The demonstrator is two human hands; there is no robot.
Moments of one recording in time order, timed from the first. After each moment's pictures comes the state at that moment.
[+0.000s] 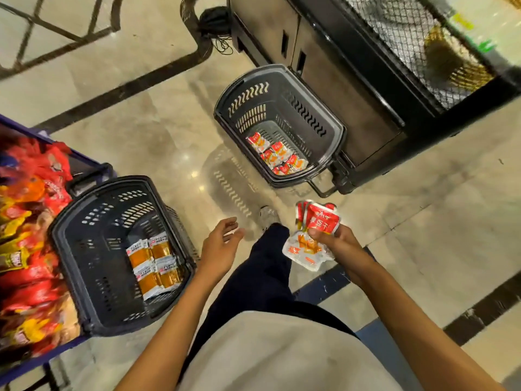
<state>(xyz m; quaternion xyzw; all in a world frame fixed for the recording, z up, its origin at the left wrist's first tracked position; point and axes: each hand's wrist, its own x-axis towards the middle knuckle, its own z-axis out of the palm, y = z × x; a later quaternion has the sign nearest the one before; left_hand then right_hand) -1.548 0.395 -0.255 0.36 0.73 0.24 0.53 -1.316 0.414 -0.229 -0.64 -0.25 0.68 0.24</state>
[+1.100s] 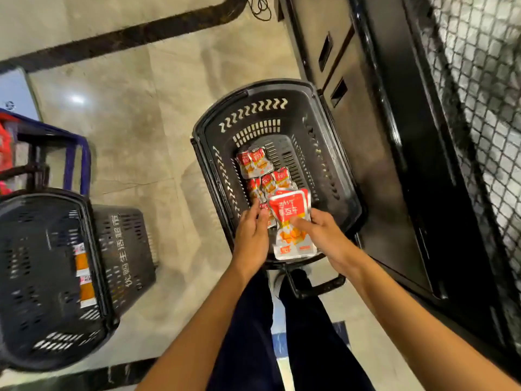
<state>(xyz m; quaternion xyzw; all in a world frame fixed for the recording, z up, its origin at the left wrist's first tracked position) -1.397 0.737 -0.385 0.20 0.77 0.30 0.53 -1.271 0.800 -0.384 -0.58 -0.37 0.73 0.05</state>
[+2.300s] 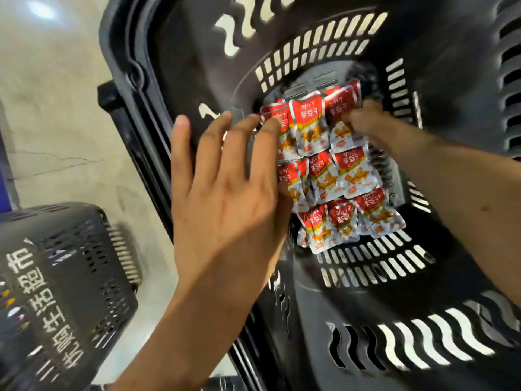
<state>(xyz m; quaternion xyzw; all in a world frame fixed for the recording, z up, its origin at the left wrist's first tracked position) -1.545 0.829 -0.629 0.60 0.79 -0.03 0.08 -1.383 1.004 -0.901 -0.71 -0.48 0.50 -0.12</state>
